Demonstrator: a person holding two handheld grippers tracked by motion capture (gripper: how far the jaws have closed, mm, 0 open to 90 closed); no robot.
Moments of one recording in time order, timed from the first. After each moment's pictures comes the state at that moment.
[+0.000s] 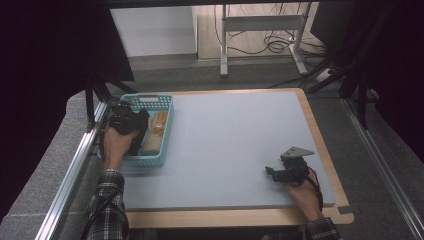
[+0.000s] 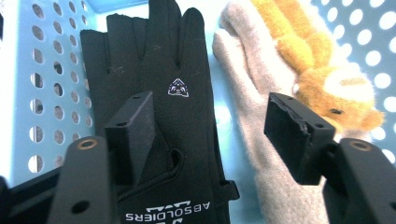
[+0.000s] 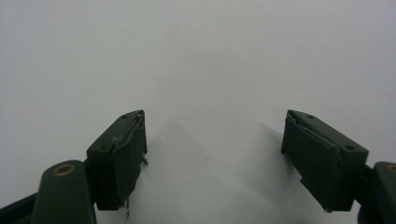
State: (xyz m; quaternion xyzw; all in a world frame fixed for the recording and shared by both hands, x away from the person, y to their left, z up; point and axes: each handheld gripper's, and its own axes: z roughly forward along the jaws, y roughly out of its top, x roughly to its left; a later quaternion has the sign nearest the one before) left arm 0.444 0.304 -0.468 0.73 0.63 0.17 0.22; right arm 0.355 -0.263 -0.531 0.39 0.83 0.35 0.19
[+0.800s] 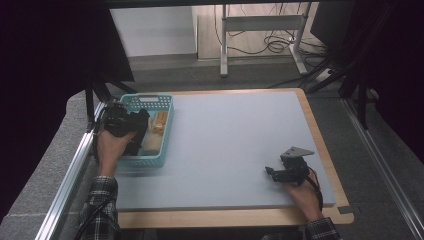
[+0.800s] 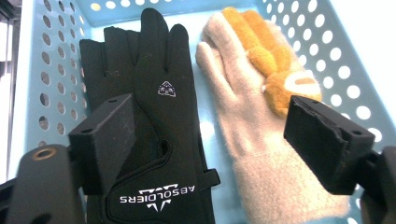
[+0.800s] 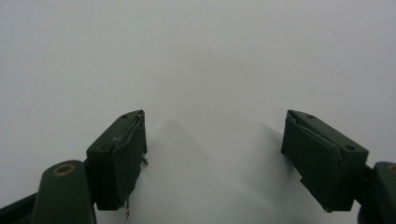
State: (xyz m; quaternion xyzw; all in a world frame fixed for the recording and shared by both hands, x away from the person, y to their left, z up) left arm 0.422 0.310 -0.456 0.71 0.62 0.17 0.29; right arm 0.355 -0.263 -0.531 0.39 0.83 0.35 0.19
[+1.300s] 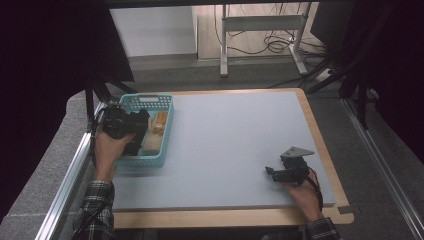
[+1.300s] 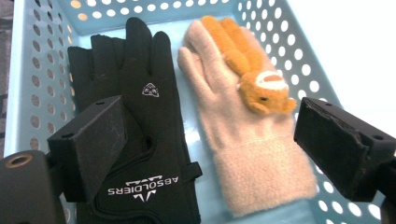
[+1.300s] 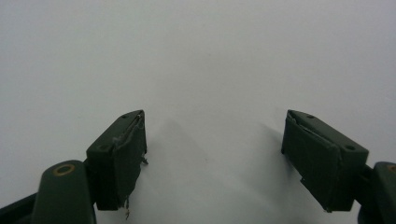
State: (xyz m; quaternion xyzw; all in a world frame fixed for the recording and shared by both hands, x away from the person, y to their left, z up) left arm 0.408 0.306 -0.446 0.72 0.60 0.16 0.31; right arm 0.355 -0.262 -0.531 0.39 0.83 0.35 0.19
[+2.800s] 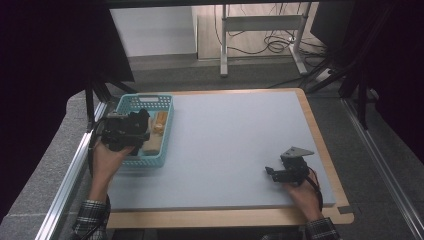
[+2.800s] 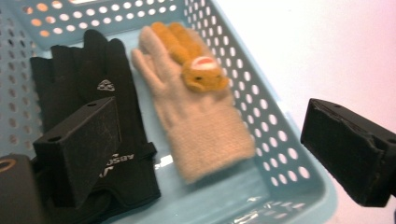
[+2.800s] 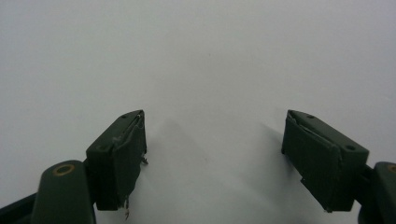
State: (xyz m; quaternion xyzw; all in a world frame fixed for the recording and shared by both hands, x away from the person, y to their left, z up) left arm 0.360 0.287 -0.437 0.74 0.54 0.18 0.36; right arm 0.355 -0.262 -0.532 0.39 0.83 0.35 0.19
